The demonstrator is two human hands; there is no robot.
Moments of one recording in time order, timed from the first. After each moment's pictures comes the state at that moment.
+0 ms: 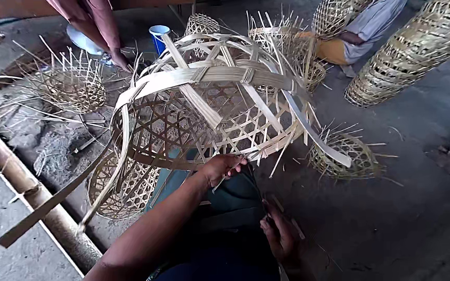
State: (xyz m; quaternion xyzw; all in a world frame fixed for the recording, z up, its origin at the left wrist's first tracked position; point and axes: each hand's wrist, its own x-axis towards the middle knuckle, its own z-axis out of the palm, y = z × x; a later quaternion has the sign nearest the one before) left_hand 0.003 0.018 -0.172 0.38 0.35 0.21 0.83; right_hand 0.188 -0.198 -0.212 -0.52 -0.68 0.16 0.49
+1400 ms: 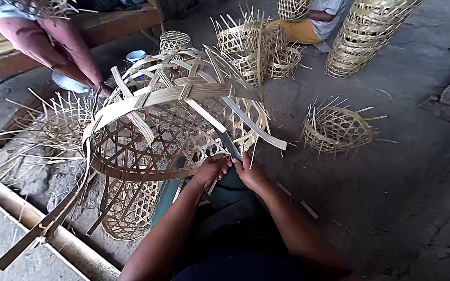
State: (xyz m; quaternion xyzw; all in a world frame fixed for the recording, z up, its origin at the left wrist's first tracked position) left_hand 0.000 0.001 -0.180 0.50 0.37 0.24 0.75; right_hand 0.157 -0.068 -0.160 -0.72 -0.57 0.32 0.24
